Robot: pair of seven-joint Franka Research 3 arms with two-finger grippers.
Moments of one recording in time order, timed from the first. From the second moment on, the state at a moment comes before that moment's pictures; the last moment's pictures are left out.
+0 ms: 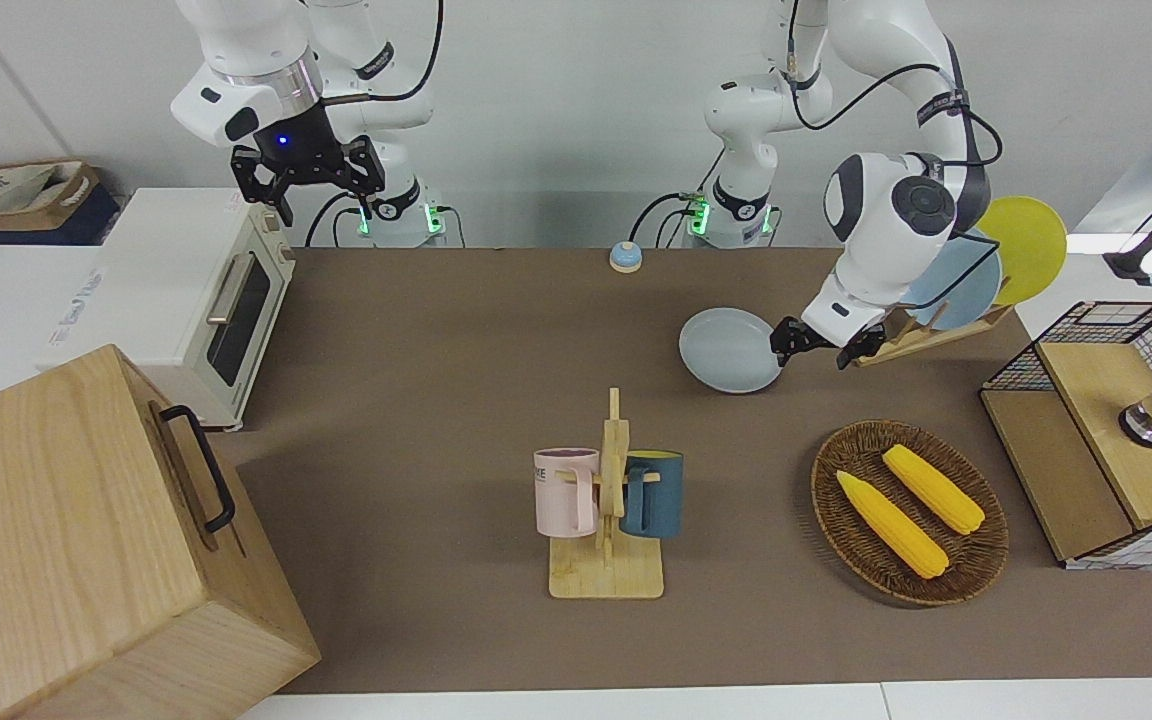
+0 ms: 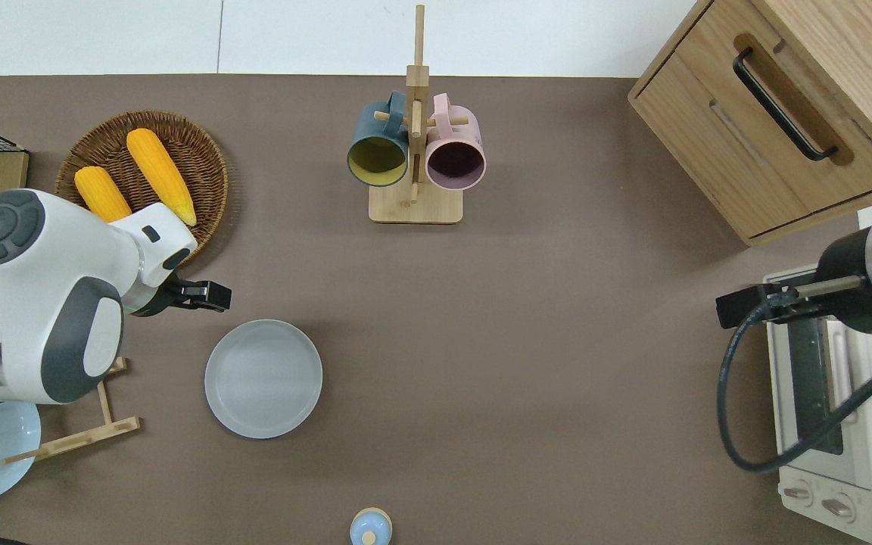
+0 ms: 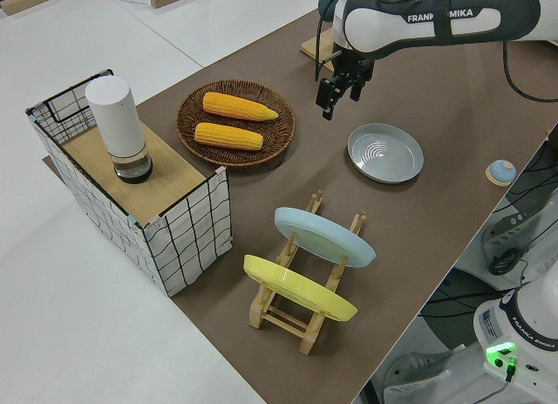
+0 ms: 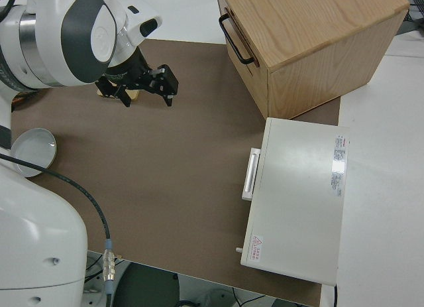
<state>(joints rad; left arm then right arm) 0.18 0.10 -0.29 -2.01 0.02 2.04 -0.02 0.02 -0.01 0.12 -1.47 0.00 1.39 0.03</state>
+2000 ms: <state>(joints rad) 0.18 0.07 -0.29 -2.34 0.02 2.39 0.27 0.02 -0.01 0.12 -1.47 0.00 1.39 0.03</state>
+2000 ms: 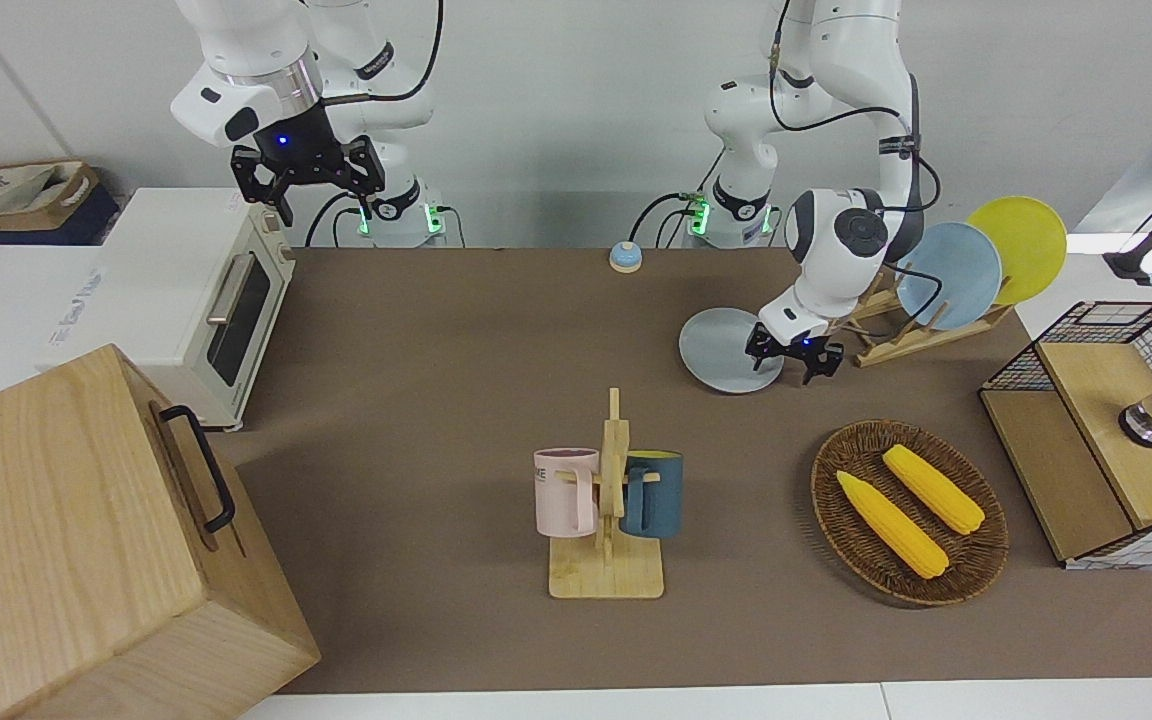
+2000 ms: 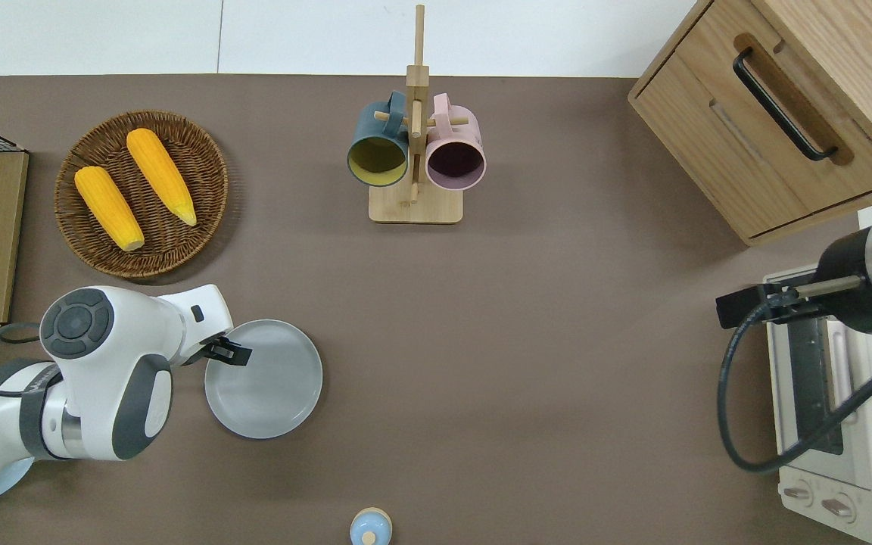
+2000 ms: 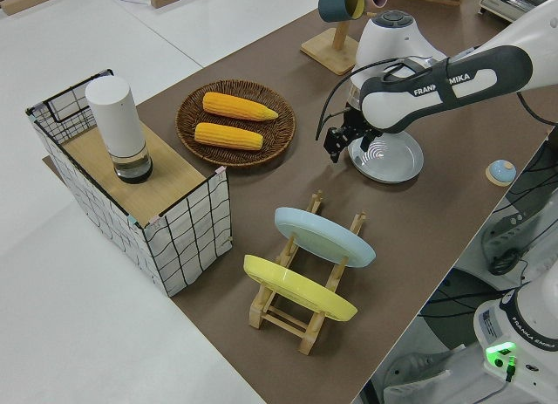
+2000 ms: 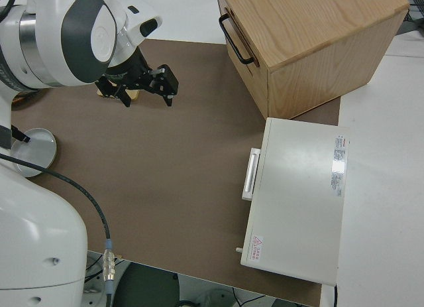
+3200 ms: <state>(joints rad) 0.18 0.07 -0.29 -2.34 0.02 2.39 0.27 0.02 -0.01 0.12 -1.47 0.00 1.39 0.03</state>
